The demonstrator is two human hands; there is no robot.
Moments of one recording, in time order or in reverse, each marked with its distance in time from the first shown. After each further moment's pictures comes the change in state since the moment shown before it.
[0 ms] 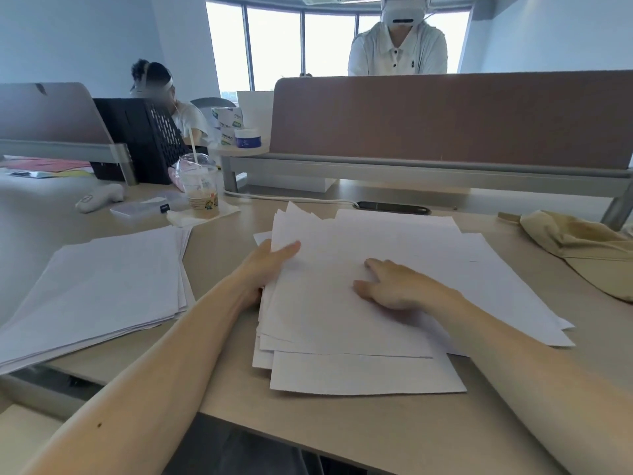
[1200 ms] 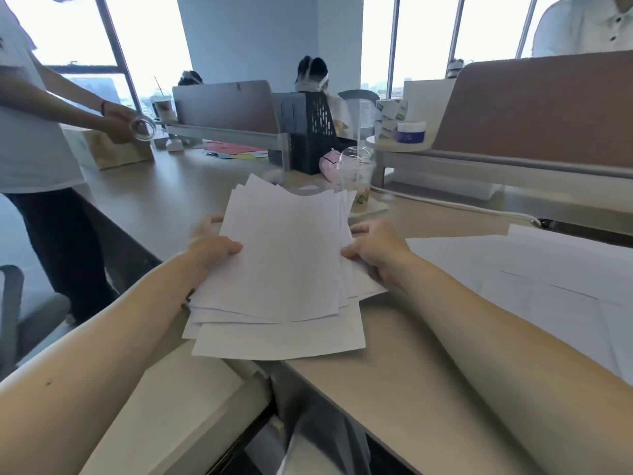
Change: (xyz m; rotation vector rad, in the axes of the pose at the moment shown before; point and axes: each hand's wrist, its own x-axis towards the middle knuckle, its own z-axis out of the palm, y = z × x) left_hand -0.091 -0.018 -0.296 0.205 0.863 -0.080; right_hand 0.090 -0.262 0.041 1.006 -0.126 -0.252
